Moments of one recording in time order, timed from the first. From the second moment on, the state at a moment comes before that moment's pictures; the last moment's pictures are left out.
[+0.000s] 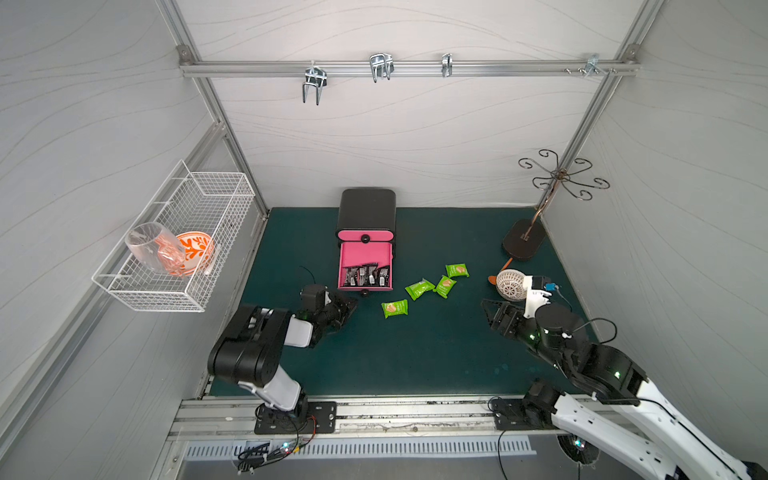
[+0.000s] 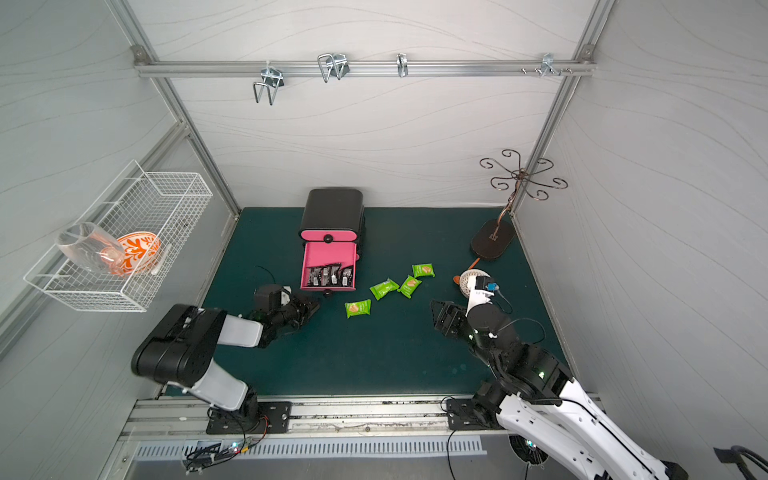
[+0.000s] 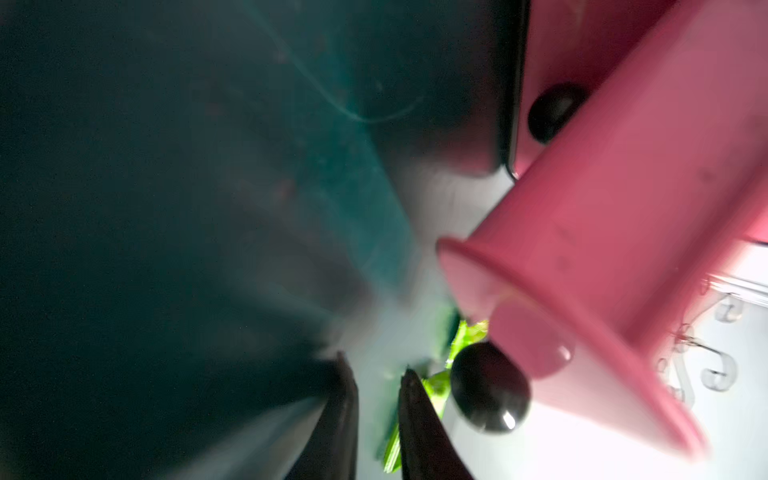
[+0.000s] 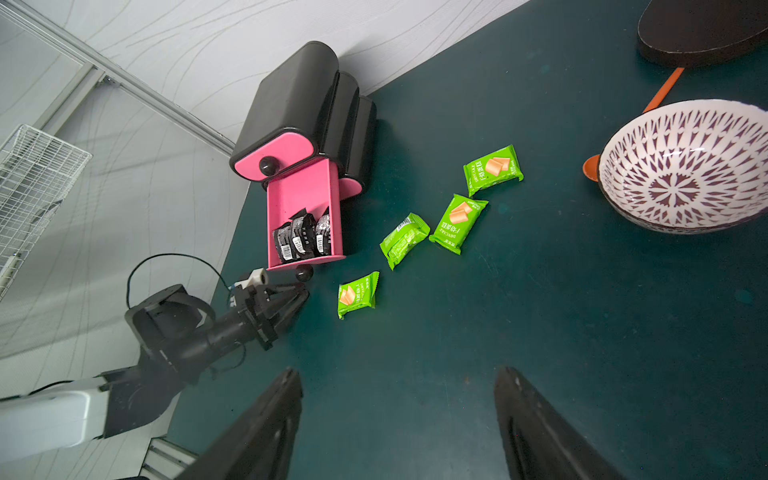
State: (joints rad) left arm -0.13 1.67 0.34 0.69 0.51 -1.30; right arm 0.86 0.50 0.77 -0.78 0.29 0.82
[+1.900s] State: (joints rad) left arm -0.27 1.95 0.42 1.27 0.49 -1.46; right arm 0.86 0.49 0.77 -0.81 0.30 0.82
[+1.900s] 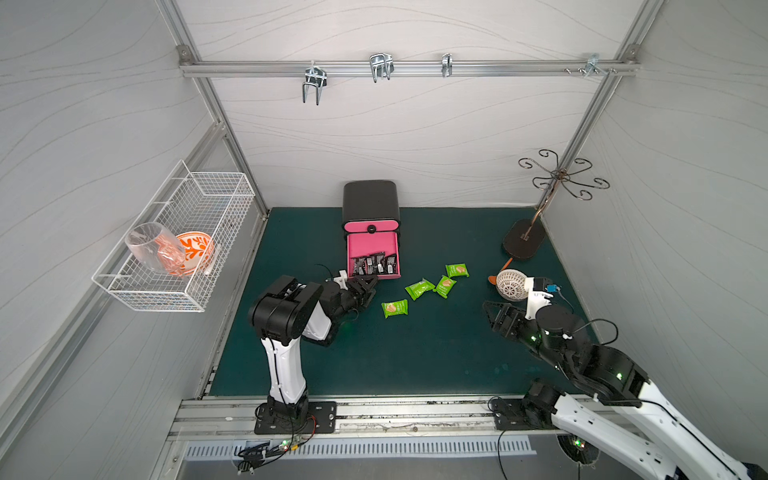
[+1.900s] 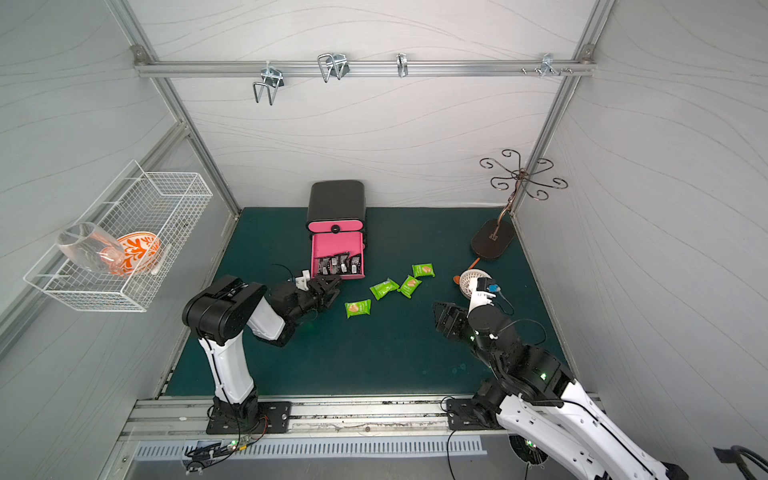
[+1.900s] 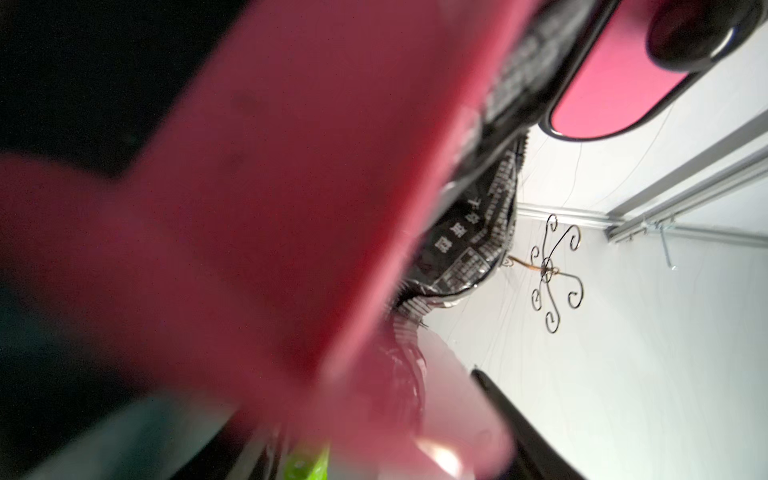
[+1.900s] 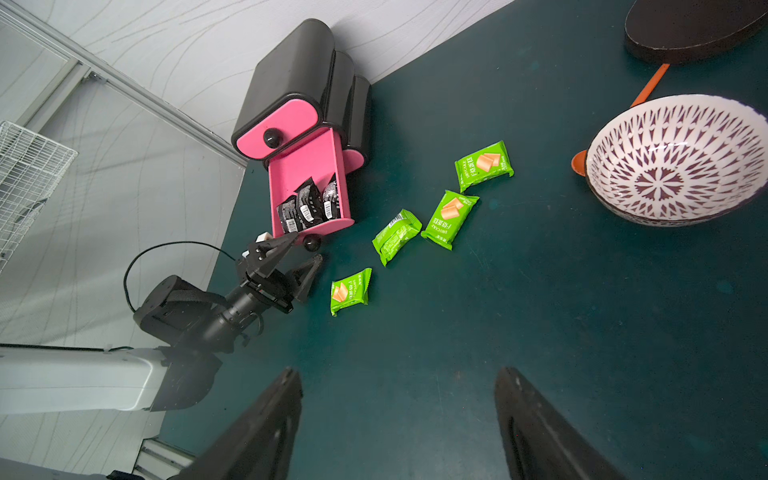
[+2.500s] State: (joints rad) left arm -0.27 2.00 0.45 1.29 0.49 -1.43; right arm 0.86 0.48 0.77 -0.81 0.30 0.82
